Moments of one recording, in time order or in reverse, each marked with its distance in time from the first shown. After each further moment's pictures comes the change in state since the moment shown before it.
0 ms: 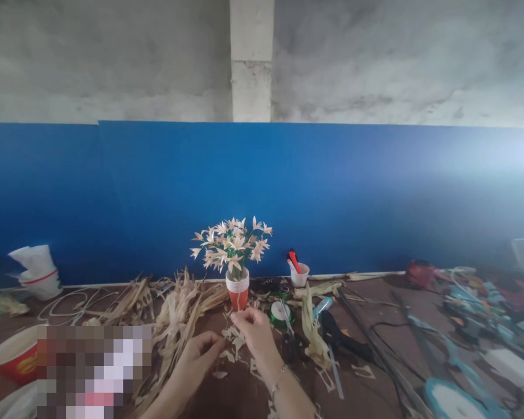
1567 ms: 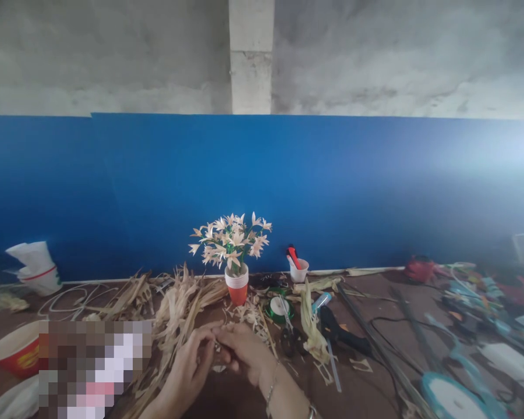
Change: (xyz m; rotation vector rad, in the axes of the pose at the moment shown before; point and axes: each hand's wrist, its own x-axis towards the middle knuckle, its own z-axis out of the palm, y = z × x) left_hand -0.020 0.003 -0.014 0.485 0.073 0.562; right_hand -0.020 0.007 0.012 0.197 -0.568 0.308
